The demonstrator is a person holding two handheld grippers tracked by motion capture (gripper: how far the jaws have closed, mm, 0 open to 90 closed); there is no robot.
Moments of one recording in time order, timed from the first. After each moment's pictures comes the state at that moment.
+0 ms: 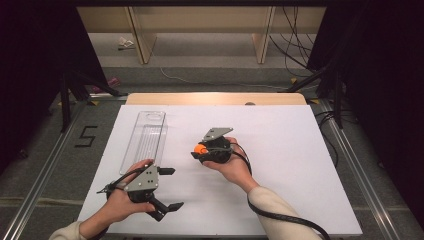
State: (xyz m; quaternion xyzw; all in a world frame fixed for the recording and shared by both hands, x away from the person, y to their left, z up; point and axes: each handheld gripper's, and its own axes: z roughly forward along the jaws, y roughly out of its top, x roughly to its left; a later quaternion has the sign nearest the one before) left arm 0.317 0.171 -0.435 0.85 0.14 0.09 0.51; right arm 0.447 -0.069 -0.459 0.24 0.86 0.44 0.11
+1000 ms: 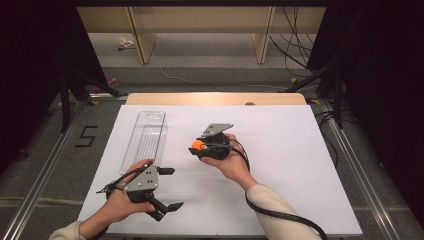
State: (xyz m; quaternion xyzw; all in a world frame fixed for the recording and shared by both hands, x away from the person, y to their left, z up) left arm 0.317 0.171 -0.434 0.85 0.14 0.10 0.50; right arm 0.451 -0.065 -0.447 0.25 0.85 0.45 0.11
